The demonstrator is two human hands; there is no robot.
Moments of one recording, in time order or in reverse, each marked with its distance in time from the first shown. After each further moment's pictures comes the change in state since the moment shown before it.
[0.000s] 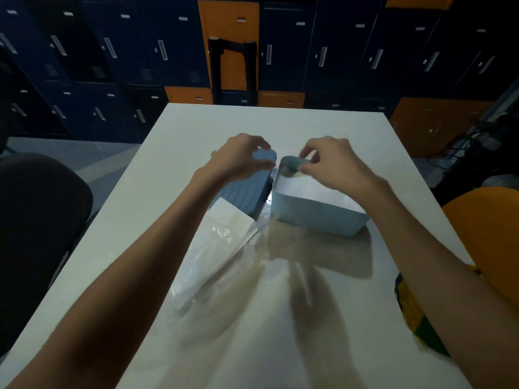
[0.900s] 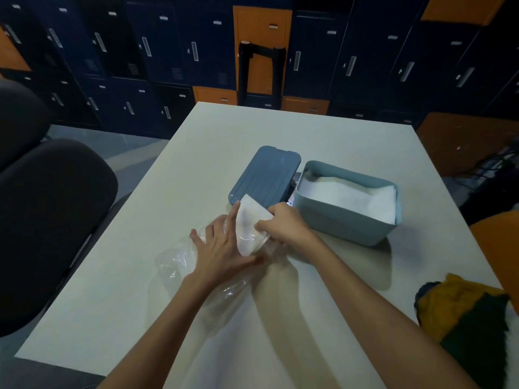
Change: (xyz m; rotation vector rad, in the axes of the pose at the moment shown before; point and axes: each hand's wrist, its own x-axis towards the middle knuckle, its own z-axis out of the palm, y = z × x) left_hand -0.140 -0.082 0.090 0.109 0.111 -0.258; right_hand -0.024 -0.036 0.136 0.232 -0.331 0.124
